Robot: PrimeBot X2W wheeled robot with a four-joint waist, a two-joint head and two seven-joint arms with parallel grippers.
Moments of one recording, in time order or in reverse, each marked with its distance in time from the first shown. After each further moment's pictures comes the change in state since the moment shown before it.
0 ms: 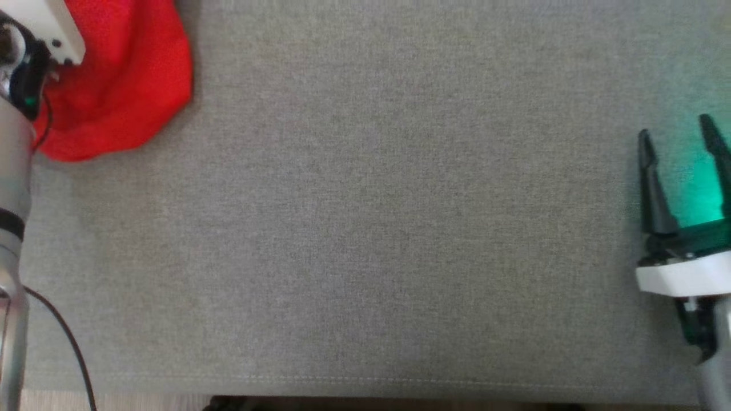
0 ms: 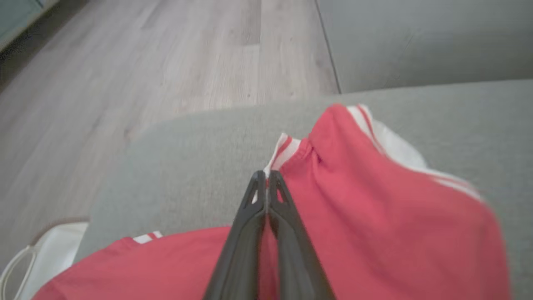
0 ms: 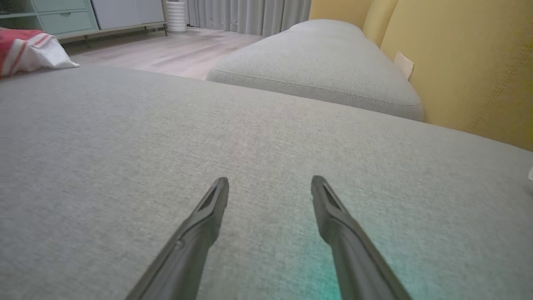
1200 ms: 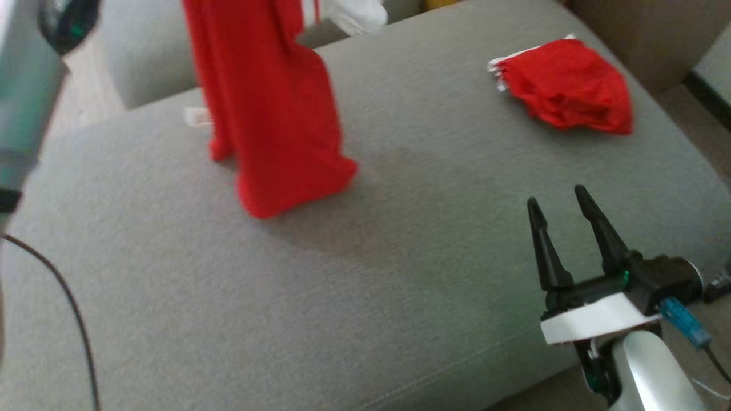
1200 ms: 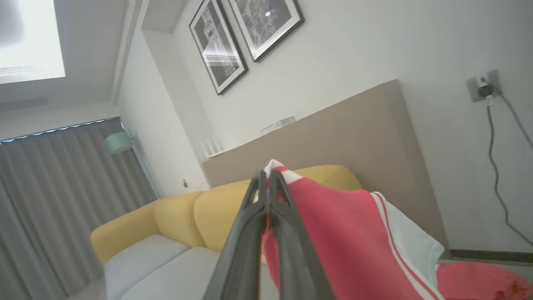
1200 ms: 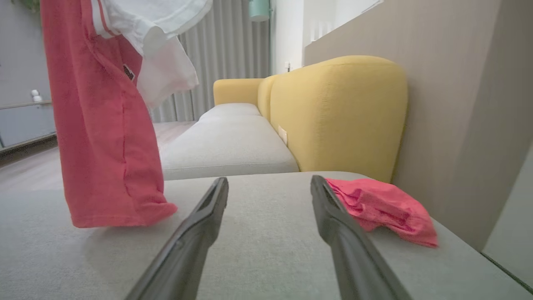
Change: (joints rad) left arm -0.126 0.096 -0.489 -0.492 -0.244 0.000 -0.233; right arm 0.046 0.178 0.170 0.134 0.040 0.000 0.000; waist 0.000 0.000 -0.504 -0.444
